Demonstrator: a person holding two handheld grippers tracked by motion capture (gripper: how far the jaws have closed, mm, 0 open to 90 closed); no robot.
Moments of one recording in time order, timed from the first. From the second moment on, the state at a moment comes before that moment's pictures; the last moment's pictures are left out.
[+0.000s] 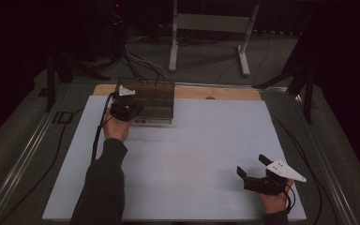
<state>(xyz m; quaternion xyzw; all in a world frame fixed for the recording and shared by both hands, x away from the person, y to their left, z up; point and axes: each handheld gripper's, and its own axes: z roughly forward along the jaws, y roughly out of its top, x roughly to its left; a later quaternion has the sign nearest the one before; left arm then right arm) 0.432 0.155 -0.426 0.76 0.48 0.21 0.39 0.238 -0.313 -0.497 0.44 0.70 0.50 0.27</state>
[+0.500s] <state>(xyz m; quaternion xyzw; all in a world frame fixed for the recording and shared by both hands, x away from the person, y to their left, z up) 0.434 0.150 -0.431 0.76 0.48 0.21 0.39 0.238 -0.313 -0.497 0.44 0.70 0.50 0.27</state>
